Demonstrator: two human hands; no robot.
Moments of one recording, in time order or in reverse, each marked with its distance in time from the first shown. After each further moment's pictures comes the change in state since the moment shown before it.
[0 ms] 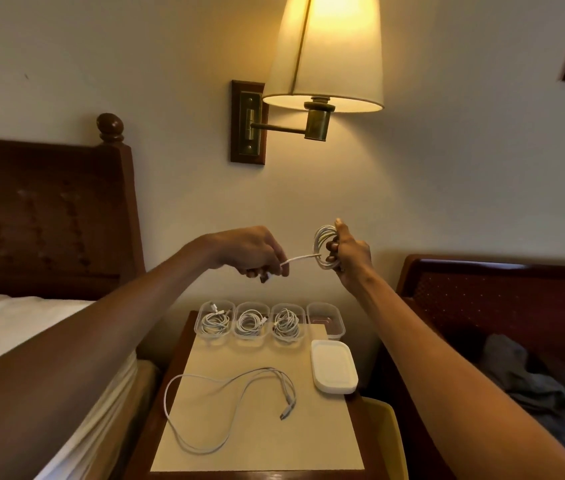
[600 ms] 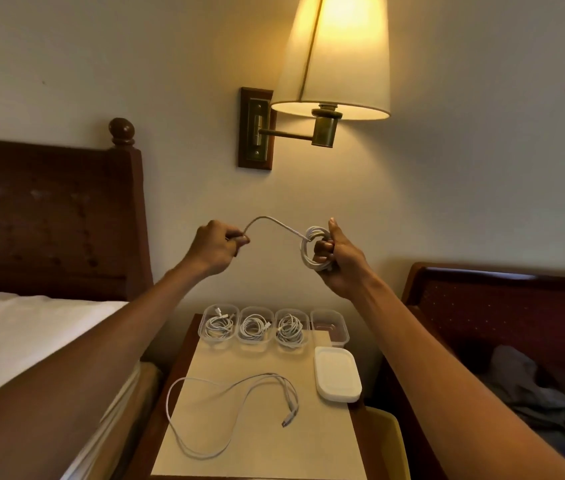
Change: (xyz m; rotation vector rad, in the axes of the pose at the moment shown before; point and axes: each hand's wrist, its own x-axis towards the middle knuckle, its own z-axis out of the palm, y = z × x) left_hand 0.013 -0.073 -0.004 -0.006 0.777 0.032; right_hand -0.015 -0.009 0.011 0.371 -0.355 0.234
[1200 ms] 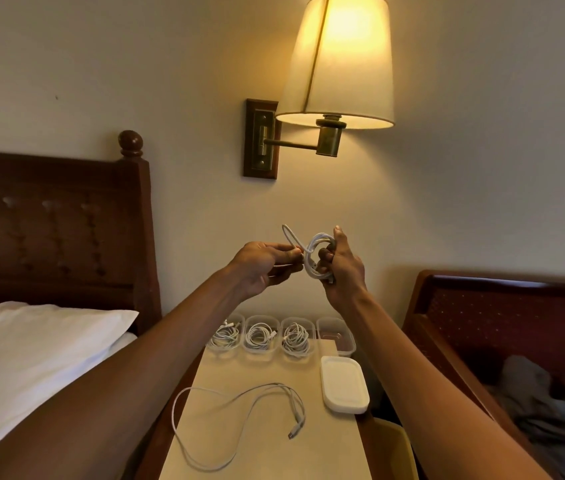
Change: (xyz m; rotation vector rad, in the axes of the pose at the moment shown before) left_hand -0.023 0.068 0.027 -0.990 -0.307 -0.452; right_hand -0.009 0.016 0.020 -0.114 0.215 -0.233
